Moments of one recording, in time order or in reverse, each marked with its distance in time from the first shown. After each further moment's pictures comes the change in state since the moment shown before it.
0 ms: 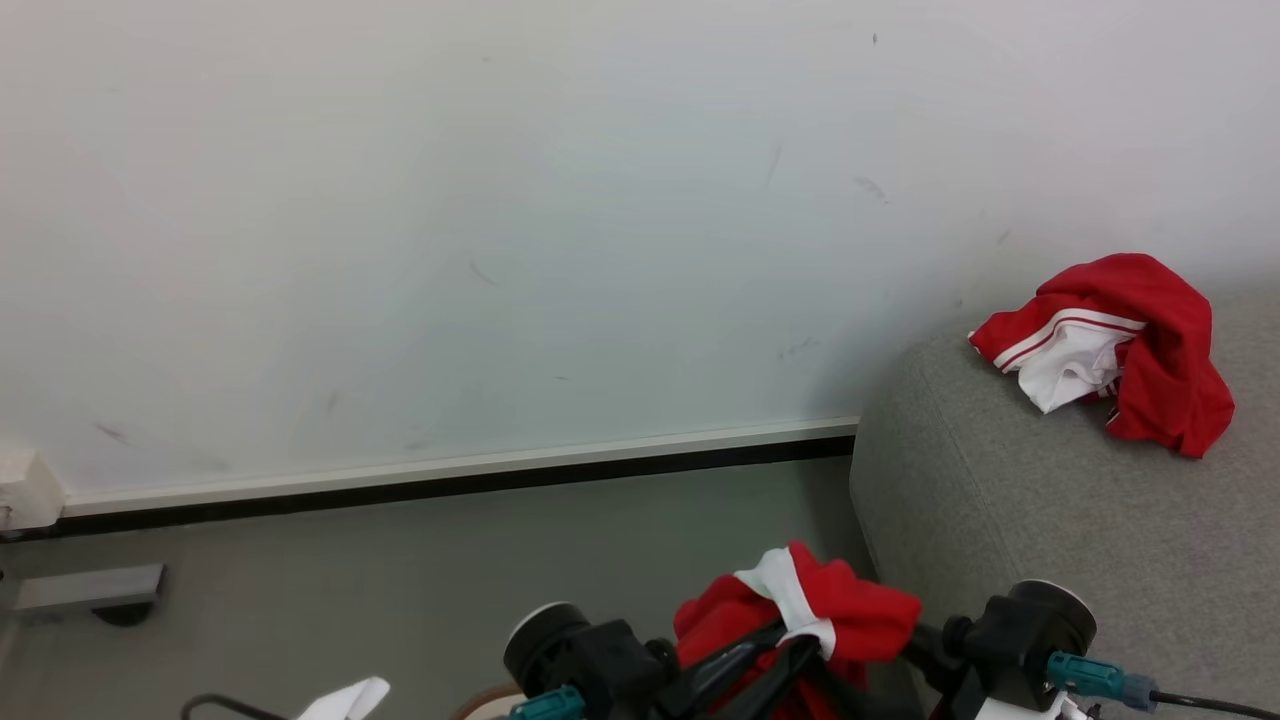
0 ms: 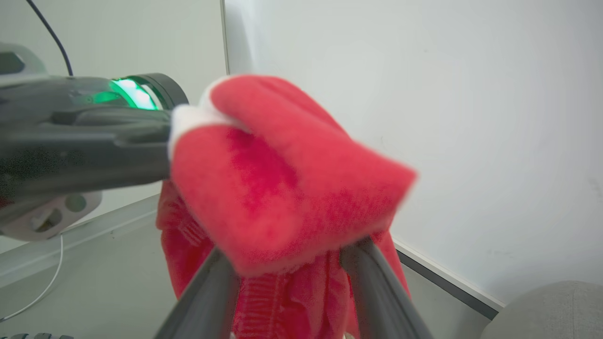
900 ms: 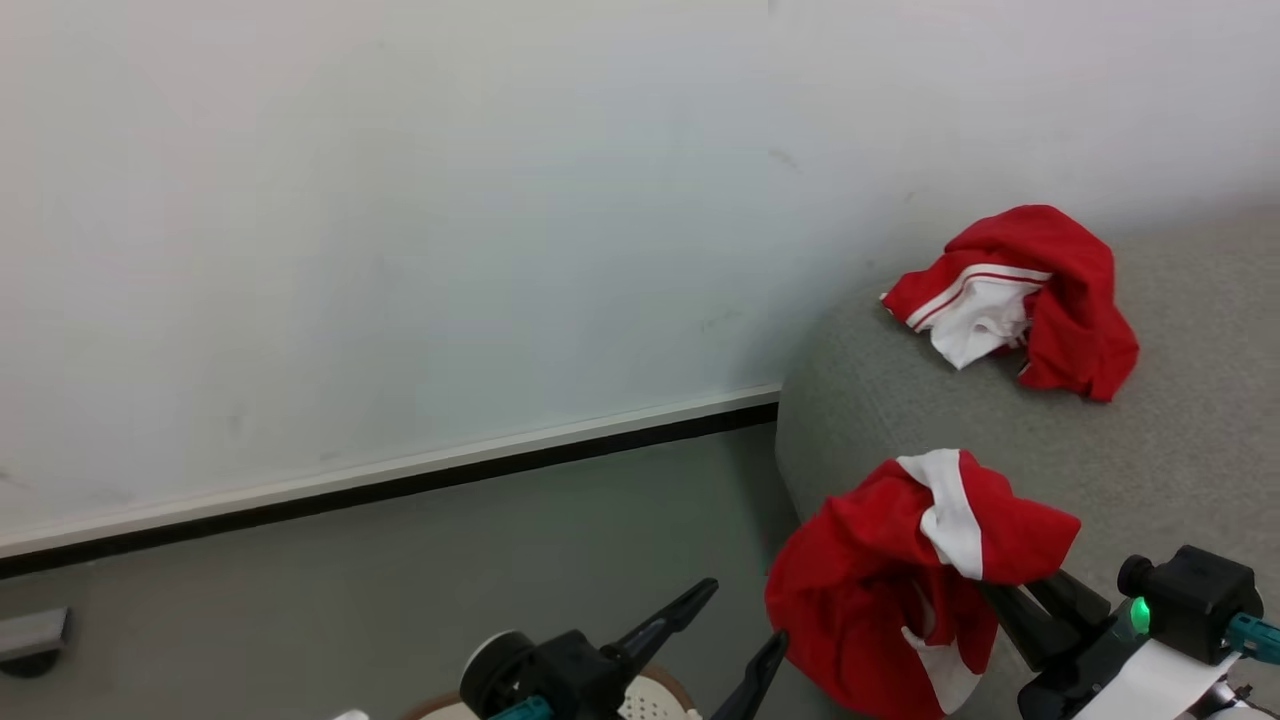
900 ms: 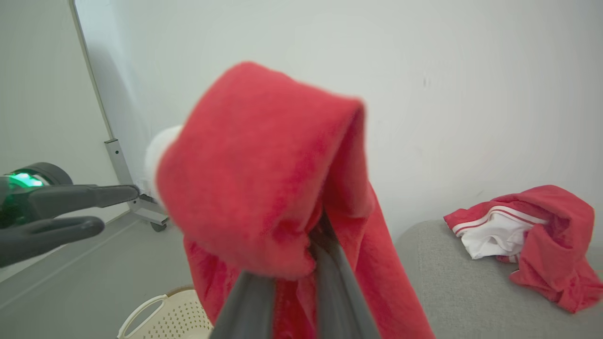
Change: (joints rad) left arm 0.028 0.001 0.027 0.126 0.017 0.084 -0.090; right arm 0.119 -0.037 -0.288 0.029 0.018 0.000 -0.081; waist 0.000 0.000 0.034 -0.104
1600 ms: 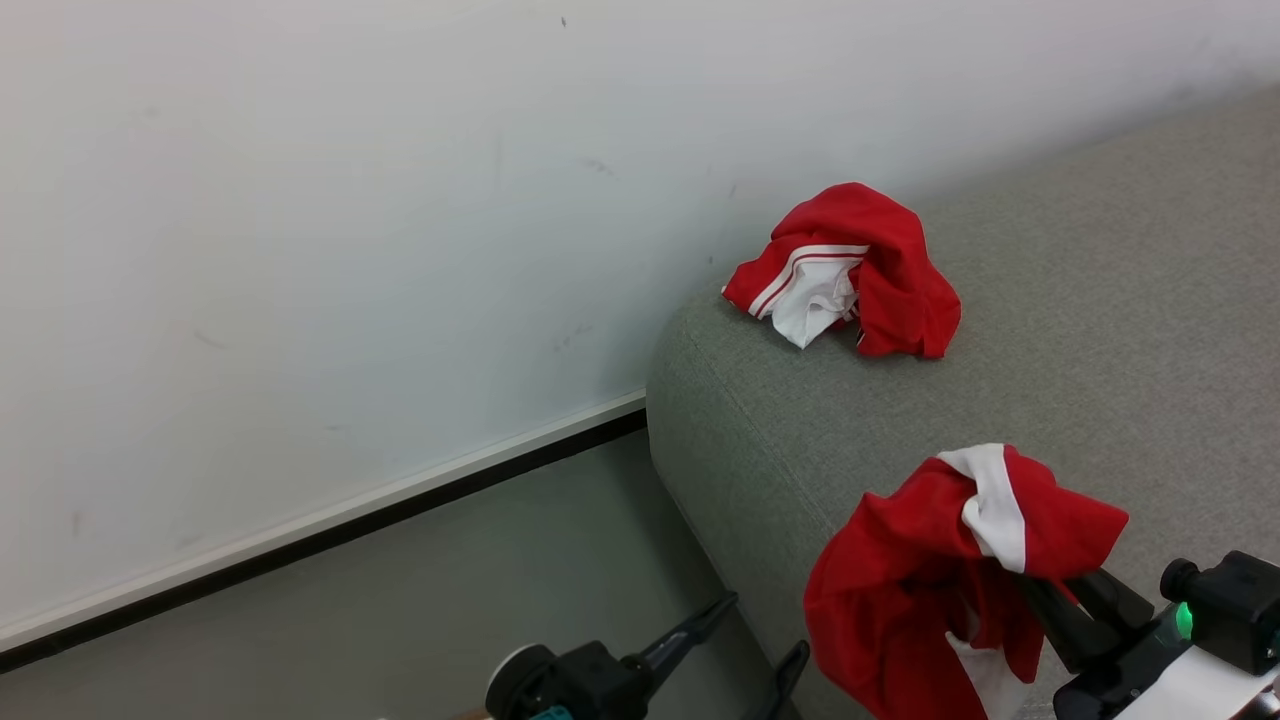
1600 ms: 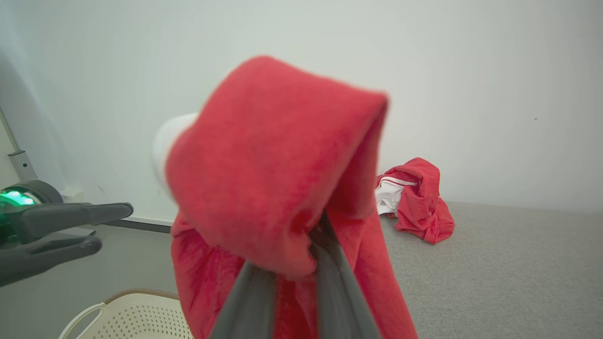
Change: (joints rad) left arm -0.005 -0.043 -0.028 0.073 -0.011 -0.001 -0.058; right arm 0.096 -0.001 -0.148 -0.089 -0.060 0.000 0.071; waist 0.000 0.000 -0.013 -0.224
